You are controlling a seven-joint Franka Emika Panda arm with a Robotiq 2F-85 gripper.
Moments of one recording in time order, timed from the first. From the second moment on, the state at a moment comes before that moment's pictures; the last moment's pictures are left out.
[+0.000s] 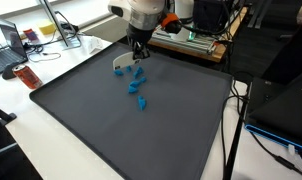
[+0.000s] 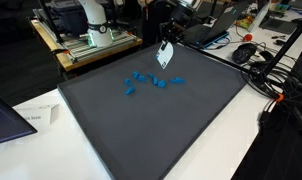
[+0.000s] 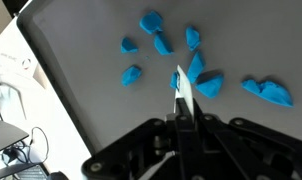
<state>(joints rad) 0.23 0.32 0.03 -1.91 -0.46 1.94 0.94</state>
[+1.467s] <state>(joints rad) 0.08 0.31 0.08 -1.83 -0.05 2.03 0.13</state>
